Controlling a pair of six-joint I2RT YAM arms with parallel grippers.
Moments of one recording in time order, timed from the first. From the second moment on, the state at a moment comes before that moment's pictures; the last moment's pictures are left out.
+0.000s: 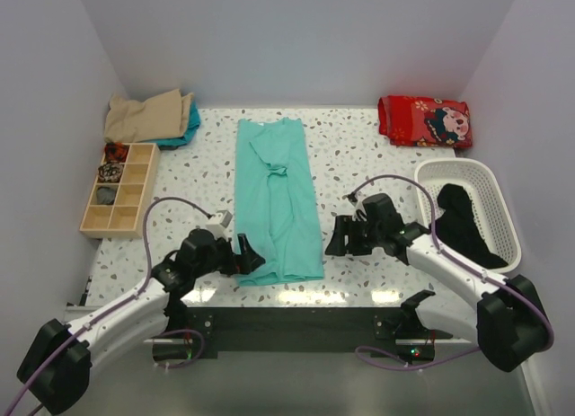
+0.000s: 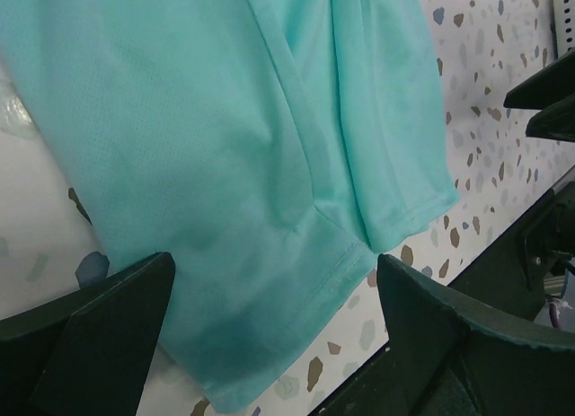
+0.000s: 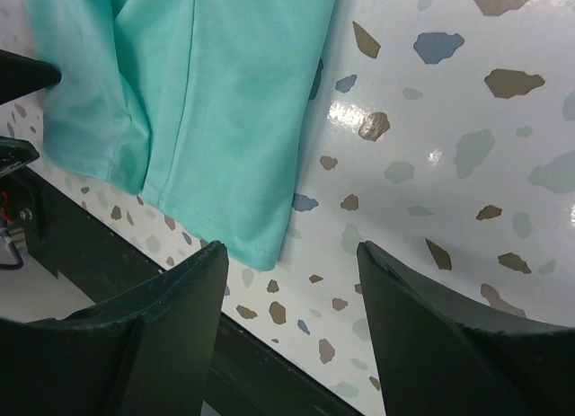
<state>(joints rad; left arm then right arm) -0.61 0.75 0.16 0.00 0.19 -0.67 0.50 1.10 0.55 -0.34 -0.33 0.50</state>
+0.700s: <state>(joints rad) -0.84 0.66 0.31 -0.42 -0.13 -0.88 0.60 1.21 0.50 -0.35 -0.33 0.57</state>
